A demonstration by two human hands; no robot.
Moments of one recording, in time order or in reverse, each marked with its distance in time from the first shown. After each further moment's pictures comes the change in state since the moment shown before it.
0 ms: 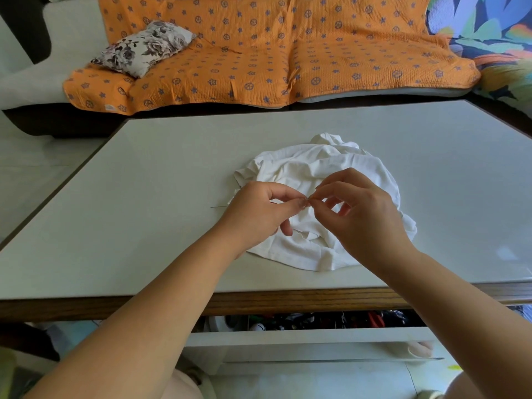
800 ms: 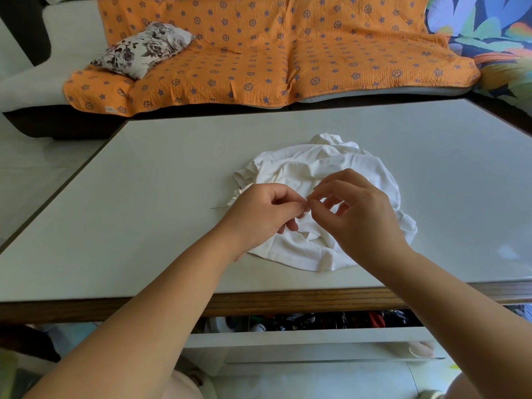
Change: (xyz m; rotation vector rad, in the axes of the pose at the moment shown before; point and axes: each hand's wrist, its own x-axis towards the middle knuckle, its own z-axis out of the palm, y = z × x) left_hand -0.001 0.001 0.000 -0.072 -0.051 -0.017; right_hand 0.000 -0.002 0.004 0.051 0.000 0.043
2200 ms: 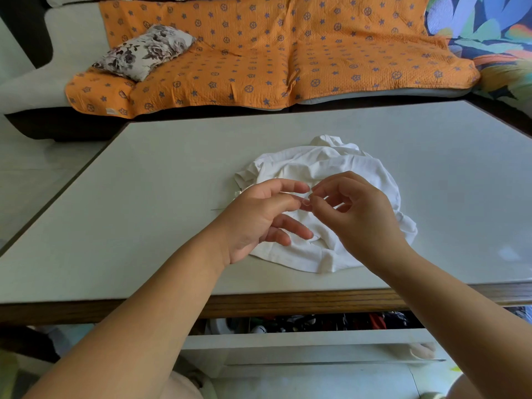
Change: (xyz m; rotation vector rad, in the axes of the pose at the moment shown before) left_hand -0.005 0.006 -0.006 -0.427 -0.147 -0.121; right_hand 0.004 -0.014 -0.005 0.207 -0.061 0.280
